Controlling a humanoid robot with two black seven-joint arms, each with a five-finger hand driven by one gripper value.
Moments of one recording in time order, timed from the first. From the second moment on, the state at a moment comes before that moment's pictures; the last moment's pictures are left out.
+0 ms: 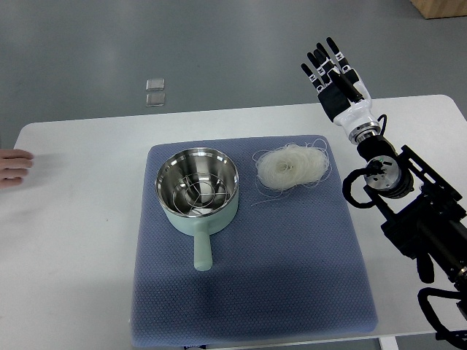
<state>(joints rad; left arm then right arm) 0.01 0.00 -0.04 -0.34 0.01 0.02 0.13 0.62 -0.04 1.18 0.85 -0.24 0.19 0.28</state>
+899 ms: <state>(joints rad) 0.00 0.00 -0.04 -0.35 0.00 0.02 0.13 1.22 -0.49 0.37 0.88 -1.27 0.53 0.18</state>
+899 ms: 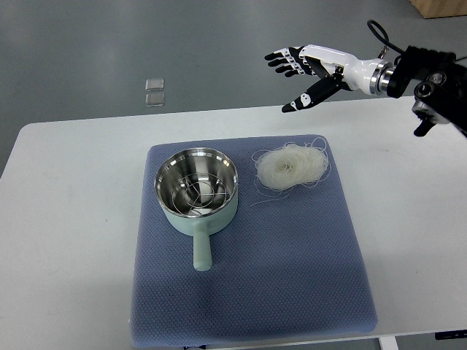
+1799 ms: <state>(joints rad) 0.00 0.00 -0.04 -0.35 0.00 0.02 0.13 1.23 -0.37 0.14 0.87 -1.32 0.47 -0.02</state>
